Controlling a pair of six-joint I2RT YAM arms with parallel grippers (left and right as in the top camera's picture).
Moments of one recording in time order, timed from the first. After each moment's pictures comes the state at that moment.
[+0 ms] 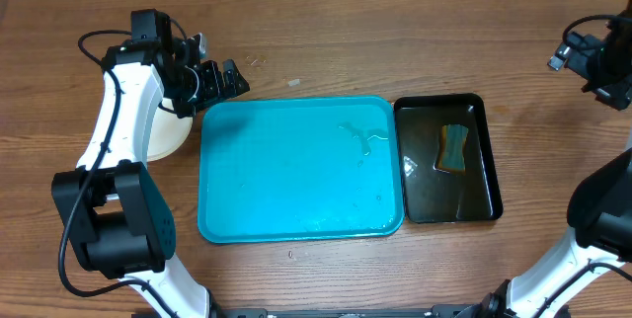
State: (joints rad) left arm 0.12 1.91 1.55 -0.94 0.44 -0.15; right arm -0.39 2.02 1.95 -1.26 -0.04 0.25
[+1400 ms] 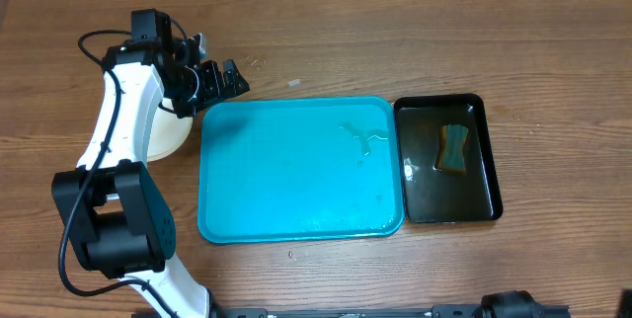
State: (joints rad) left arm 0.12 1.91 1.55 -0.94 0.43 -0.15; right arm 0.12 0.36 1.56 -0.99 -0.02 0.22
